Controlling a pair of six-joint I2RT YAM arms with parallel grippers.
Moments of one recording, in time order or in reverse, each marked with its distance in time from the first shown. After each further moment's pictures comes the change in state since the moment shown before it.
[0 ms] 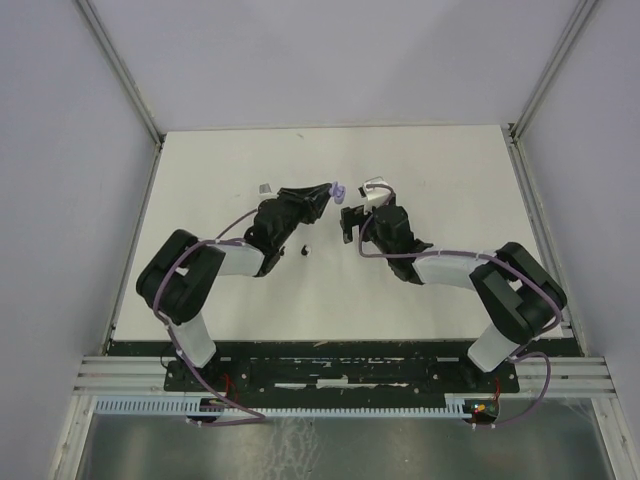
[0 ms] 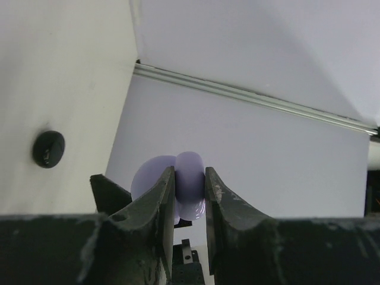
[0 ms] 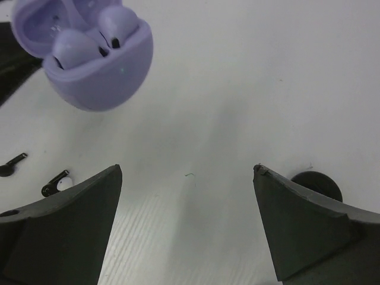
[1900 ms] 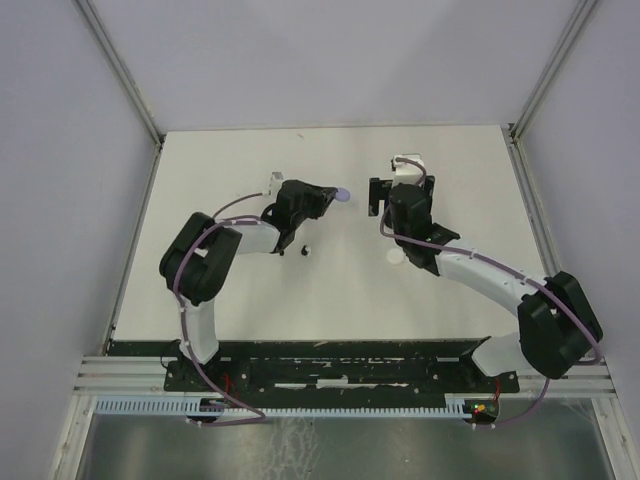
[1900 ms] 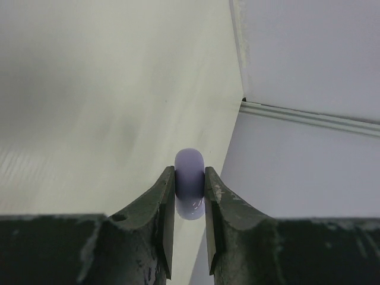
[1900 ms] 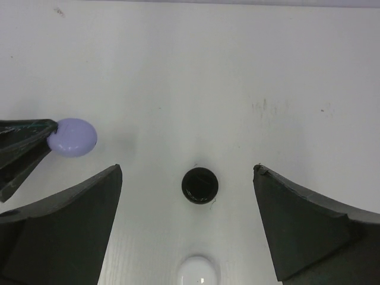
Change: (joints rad) left arm -0.009 0.145 0.248 -0.447 -0.108 0.274; right arm -0.036 -0.180 0.115 -0.276 0.356 0.032
